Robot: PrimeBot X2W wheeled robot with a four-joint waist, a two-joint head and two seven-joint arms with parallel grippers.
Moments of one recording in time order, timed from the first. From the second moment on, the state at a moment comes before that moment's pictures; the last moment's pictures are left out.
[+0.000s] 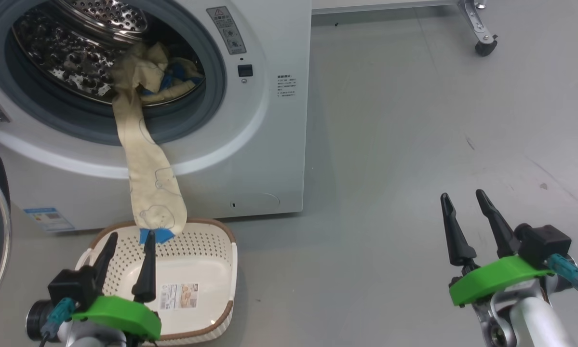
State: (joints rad) left arm -0.17 0.27 -0.30 0.34 -0.45 0.05 -0.25; right arm -0.09 -0.05 0.04 0.25 0.21 0.13 -0.25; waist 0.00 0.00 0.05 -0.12
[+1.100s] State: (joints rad) left arm -0.17 0.12 -0.10 0.42 -0.32 -0.07 -0.25; right arm -0.09 -0.05 0.05 0.25 0.21 0.13 -0.25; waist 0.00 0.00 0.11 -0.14
